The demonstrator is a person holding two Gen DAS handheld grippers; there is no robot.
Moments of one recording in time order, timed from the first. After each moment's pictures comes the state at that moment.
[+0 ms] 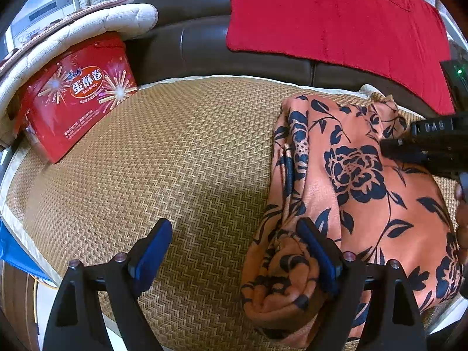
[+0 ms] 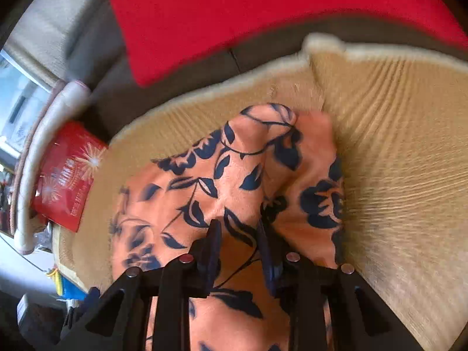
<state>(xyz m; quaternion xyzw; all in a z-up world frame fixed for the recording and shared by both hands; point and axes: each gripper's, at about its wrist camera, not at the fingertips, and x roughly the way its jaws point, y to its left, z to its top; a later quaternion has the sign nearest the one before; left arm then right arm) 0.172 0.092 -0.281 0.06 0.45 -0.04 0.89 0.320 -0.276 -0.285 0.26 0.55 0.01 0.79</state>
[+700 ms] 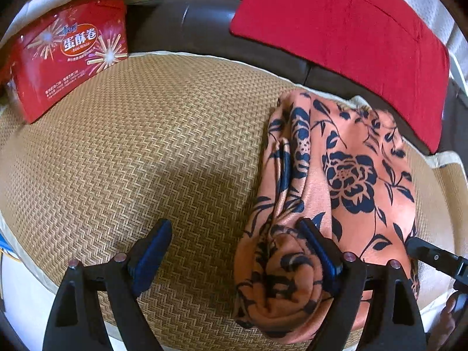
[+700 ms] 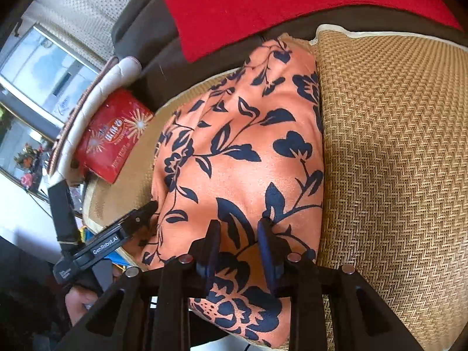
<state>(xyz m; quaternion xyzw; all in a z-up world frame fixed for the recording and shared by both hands) 0.188 0.117 -0.289 -0.05 0.49 -0.08 0.87 0.194 -0.277 -0.279 0.28 0.52 0.10 0.80</state>
